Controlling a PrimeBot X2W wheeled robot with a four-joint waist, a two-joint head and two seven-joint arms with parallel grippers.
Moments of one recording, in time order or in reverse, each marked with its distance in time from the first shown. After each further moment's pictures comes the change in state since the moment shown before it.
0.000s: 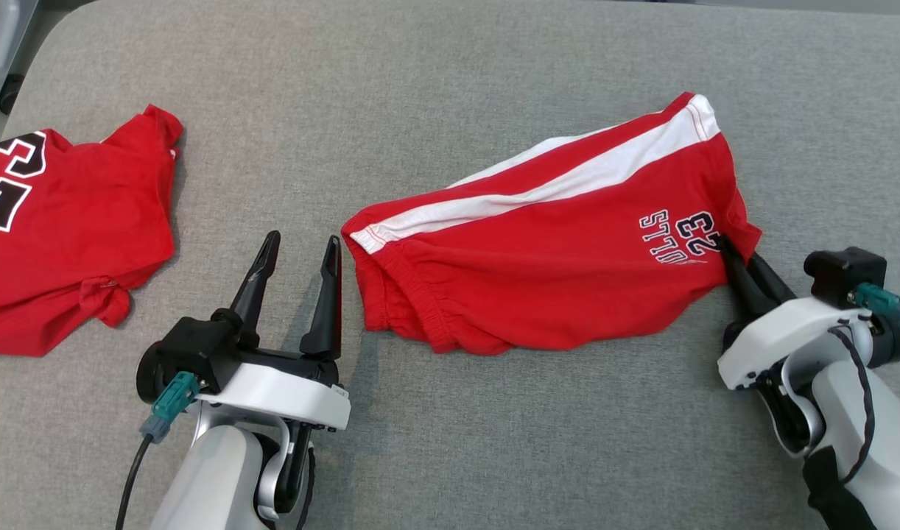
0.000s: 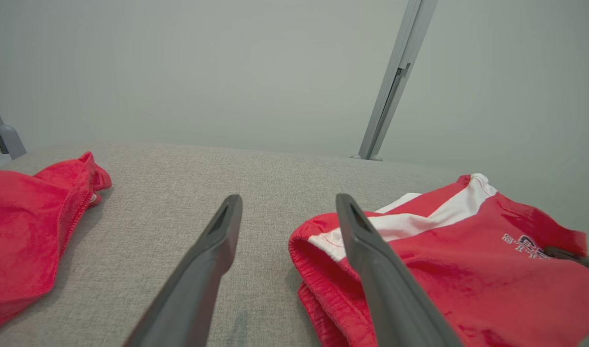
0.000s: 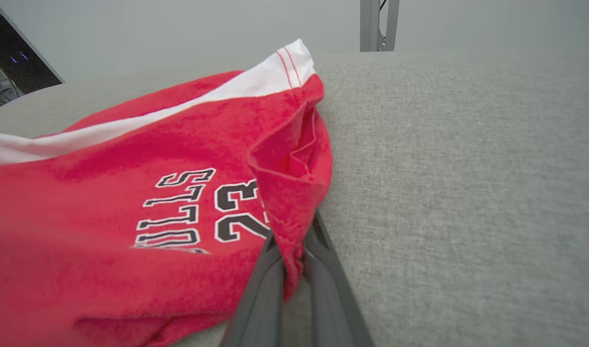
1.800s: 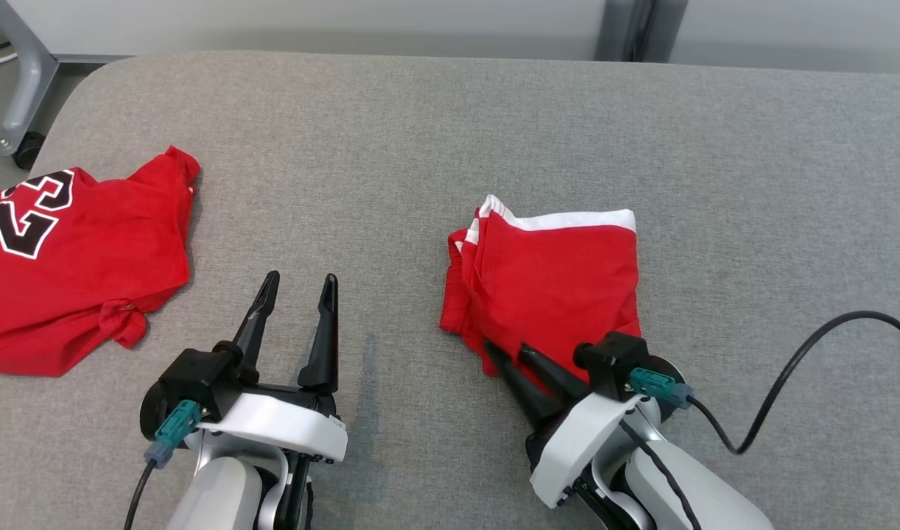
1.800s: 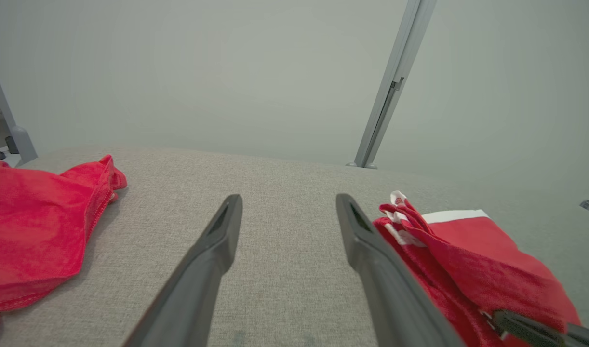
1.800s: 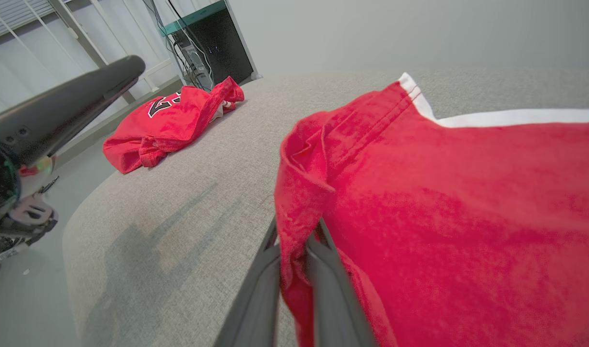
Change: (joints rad) left arm 0.063 0.003 0.002 0.020 -0.019 0.002 0.003; right arm 0.110 0.167 0.379 -0.257 0.036 0.000 0.054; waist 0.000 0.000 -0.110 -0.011
